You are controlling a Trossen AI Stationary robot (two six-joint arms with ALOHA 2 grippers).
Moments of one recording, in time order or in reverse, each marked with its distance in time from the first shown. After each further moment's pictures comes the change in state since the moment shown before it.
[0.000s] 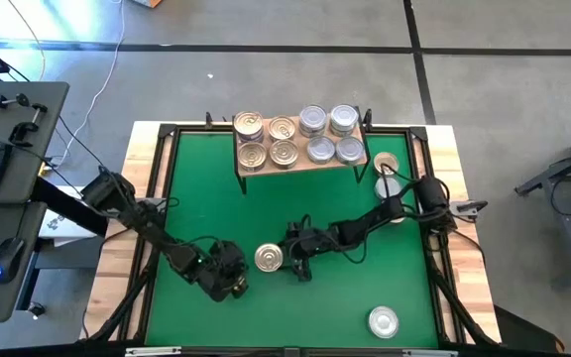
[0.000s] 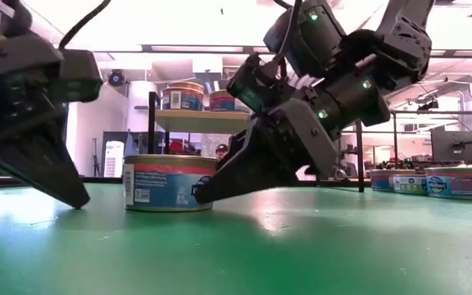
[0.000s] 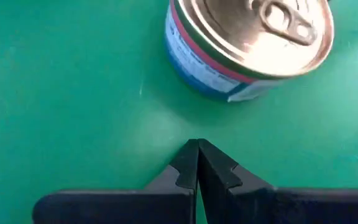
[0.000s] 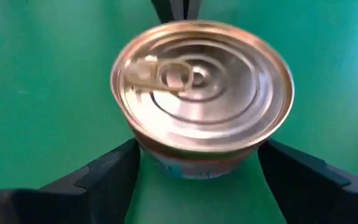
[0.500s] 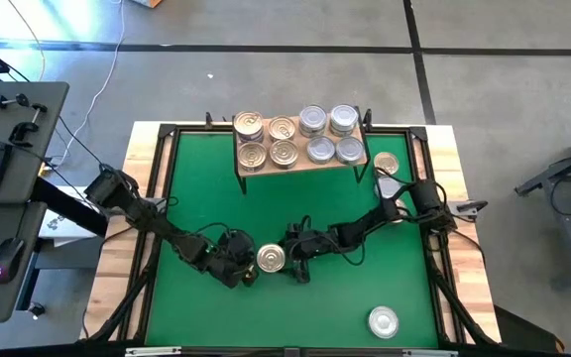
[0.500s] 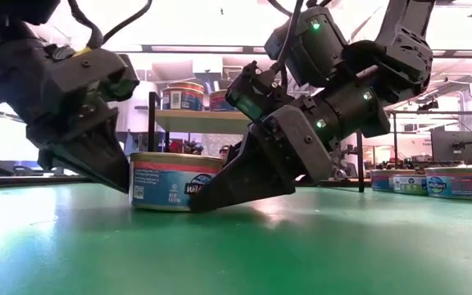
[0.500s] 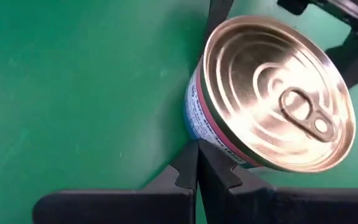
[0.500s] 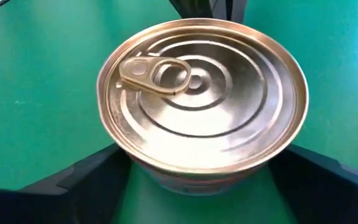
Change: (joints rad) left arm 0.120 0.006 -0.002 0.113 -0.018 0.129; right arm 0.000 0.054 0.000 0.085 0.011 0.063
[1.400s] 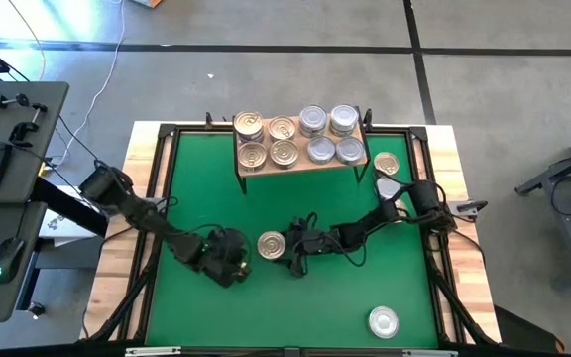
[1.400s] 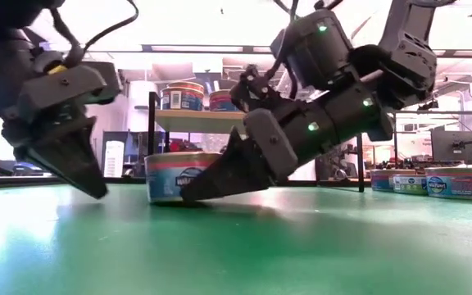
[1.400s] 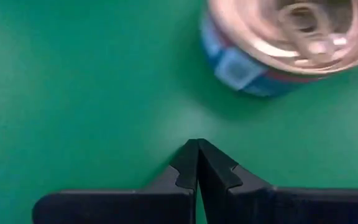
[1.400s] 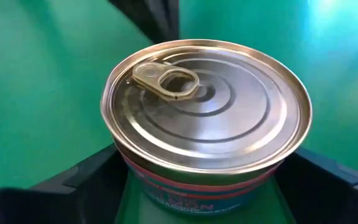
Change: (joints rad) left arm -0.010 -0.053 0.006 -0.252 0.022 -0.113; right arm 0.015 0.003 -0.025 0.080 0.183 0.111
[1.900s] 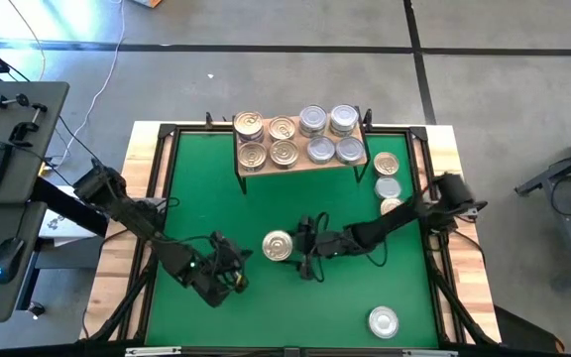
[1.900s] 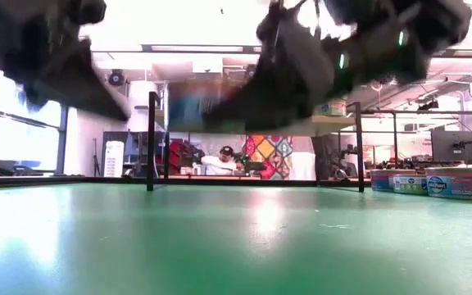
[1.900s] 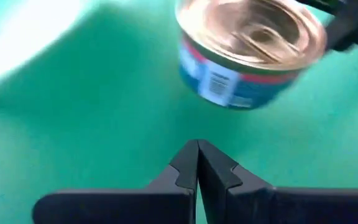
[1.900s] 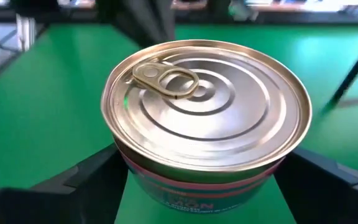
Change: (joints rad) left arm -0.132 -0.040 0.108 -0.043 -0.337 0.135; right arm 0.061 -0.230 -0.062 -0.103 0.100 -0.049
